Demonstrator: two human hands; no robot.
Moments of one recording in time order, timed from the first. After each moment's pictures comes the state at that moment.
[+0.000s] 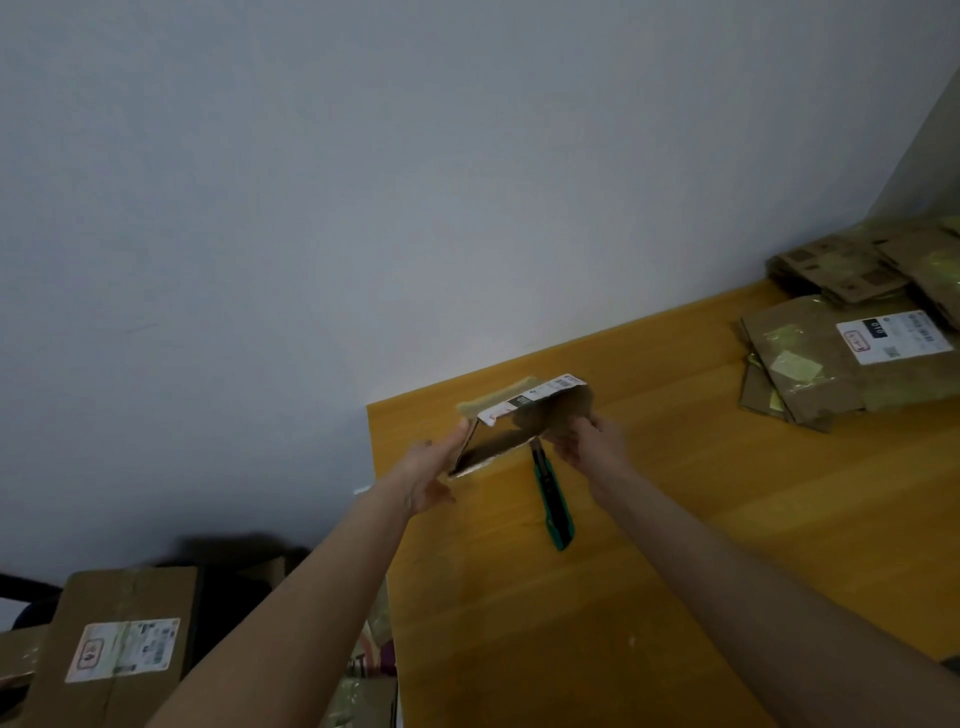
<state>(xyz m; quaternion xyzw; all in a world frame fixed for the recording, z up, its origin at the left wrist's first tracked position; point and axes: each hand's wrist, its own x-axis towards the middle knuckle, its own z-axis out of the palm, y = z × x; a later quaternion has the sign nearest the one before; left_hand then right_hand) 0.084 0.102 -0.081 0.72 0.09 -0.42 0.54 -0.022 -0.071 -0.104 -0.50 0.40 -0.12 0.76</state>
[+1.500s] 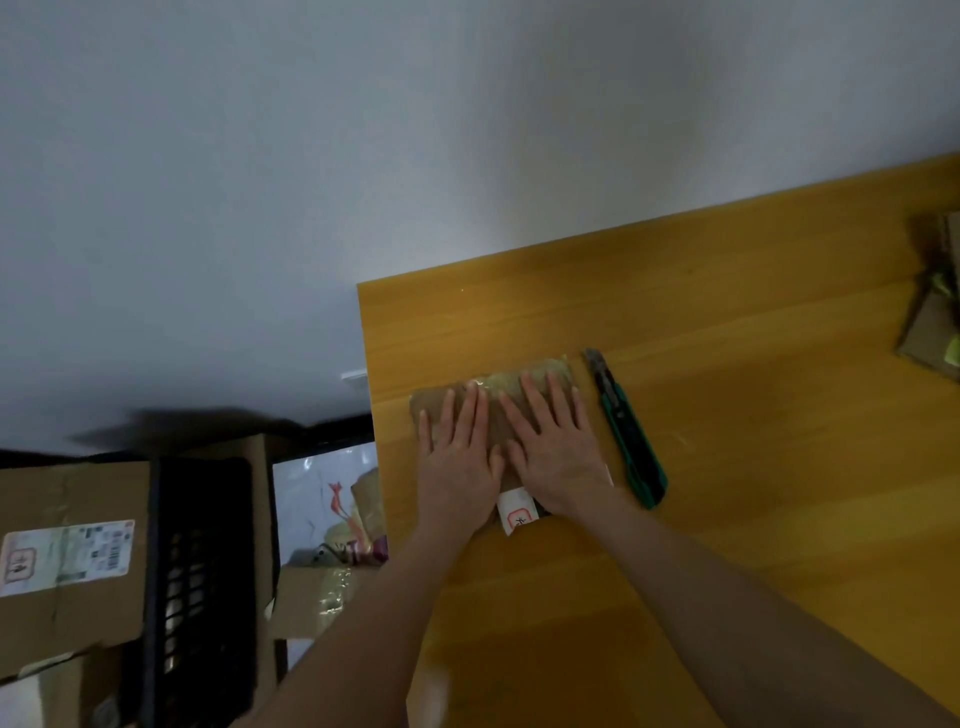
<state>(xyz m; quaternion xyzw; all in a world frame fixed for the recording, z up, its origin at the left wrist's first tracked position) 0.094 0.132 -0.289 0.95 -0.30 -0.10 0.06 0.045 -0.011 -0.283 -0.99 0.07 0.13 0.07</state>
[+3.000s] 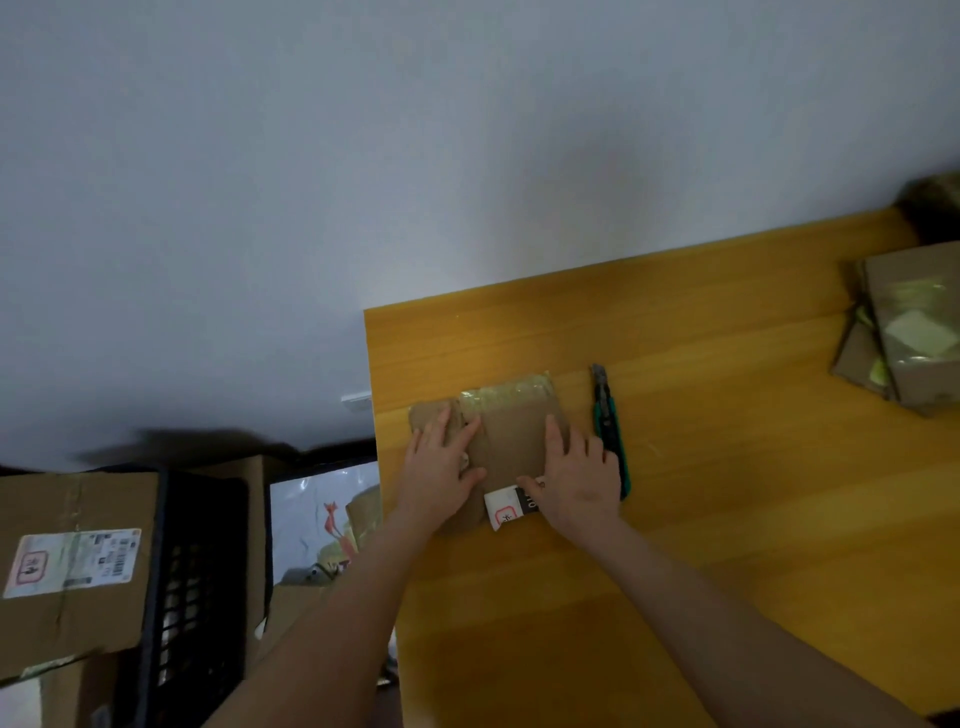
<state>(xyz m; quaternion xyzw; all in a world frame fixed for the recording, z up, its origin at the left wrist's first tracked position) 0.102 0.145 -0.249 0.93 -0.28 -0.21 0.08 0.008 -0.005 -0.229 -0.94 0.25 0.22 0.08</state>
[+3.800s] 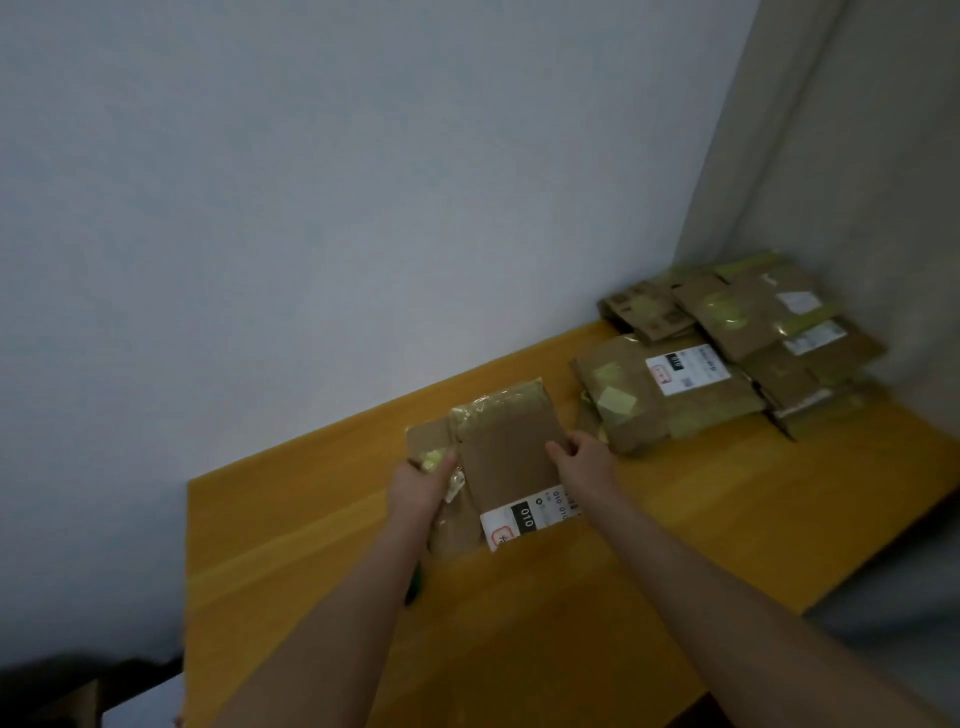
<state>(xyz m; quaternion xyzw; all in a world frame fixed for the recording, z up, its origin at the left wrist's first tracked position) 0.006 -0.092 -0.122 0.82 -0.02 -0.28 0.50 -0.123 -0.234 -0.092 -0.72 0.48 -0.11 0.49</state>
